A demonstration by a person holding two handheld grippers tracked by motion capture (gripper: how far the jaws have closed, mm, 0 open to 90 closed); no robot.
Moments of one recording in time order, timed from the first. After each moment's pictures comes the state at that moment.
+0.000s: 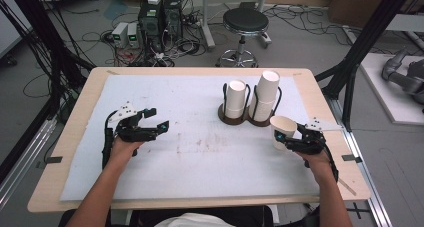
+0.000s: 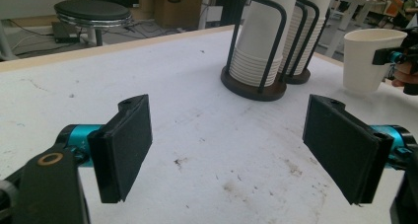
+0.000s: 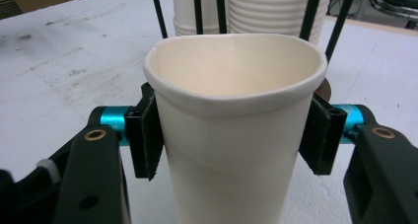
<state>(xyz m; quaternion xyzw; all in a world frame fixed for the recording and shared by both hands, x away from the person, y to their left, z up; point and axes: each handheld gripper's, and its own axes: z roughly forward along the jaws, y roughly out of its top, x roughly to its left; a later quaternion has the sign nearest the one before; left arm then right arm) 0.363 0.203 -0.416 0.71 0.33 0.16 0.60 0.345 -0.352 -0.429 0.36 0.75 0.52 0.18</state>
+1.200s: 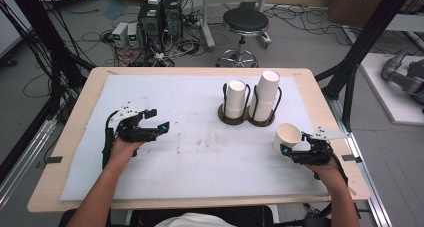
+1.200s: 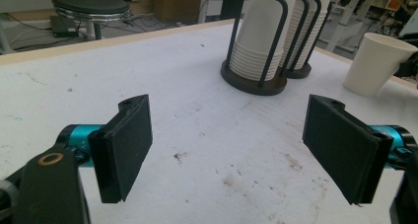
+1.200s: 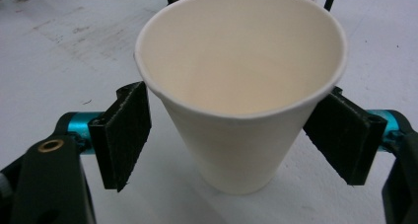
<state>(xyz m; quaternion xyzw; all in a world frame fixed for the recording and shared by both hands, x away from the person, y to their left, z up) 0.364 0.203 -0.417 0.72 0.33 0.16 0.59 0.318 -0.368 -0.433 0.37 0.78 0.48 0.16</state>
